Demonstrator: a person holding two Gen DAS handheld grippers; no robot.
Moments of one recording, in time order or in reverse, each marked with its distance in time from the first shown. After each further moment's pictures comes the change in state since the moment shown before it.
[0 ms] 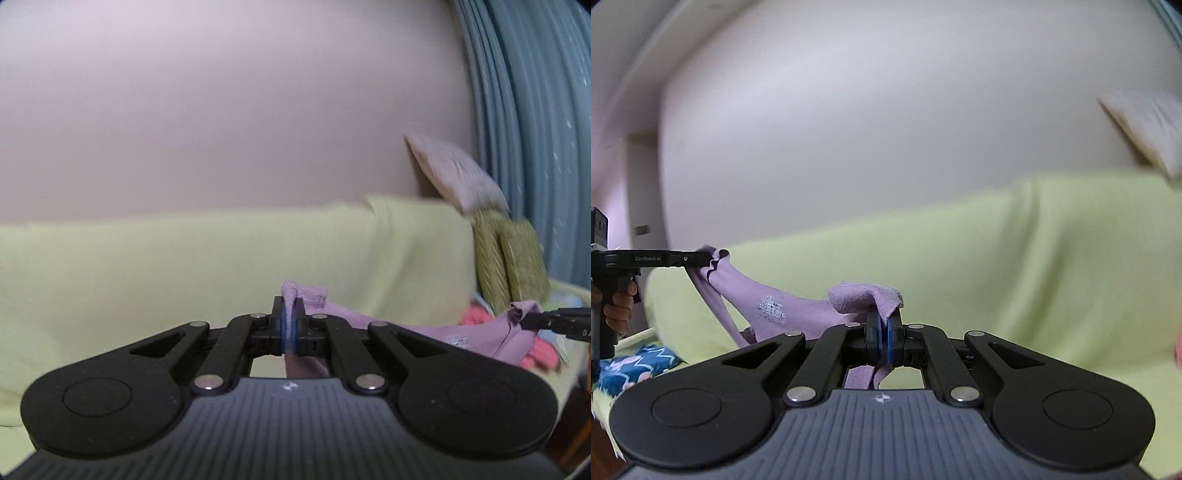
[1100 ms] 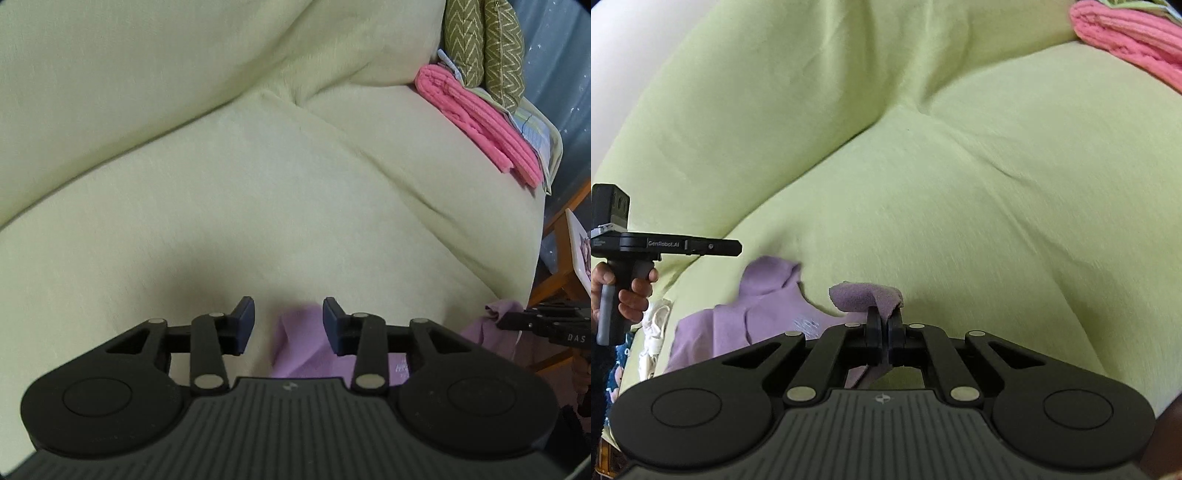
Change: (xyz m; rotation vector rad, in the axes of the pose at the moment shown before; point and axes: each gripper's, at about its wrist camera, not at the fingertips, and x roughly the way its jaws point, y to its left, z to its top) left arm 0.297 -0.102 -0.255 0.012 0.865 -0.398; right arm 0.036 -0.111 -0.256 0.557 0.563 -0.284
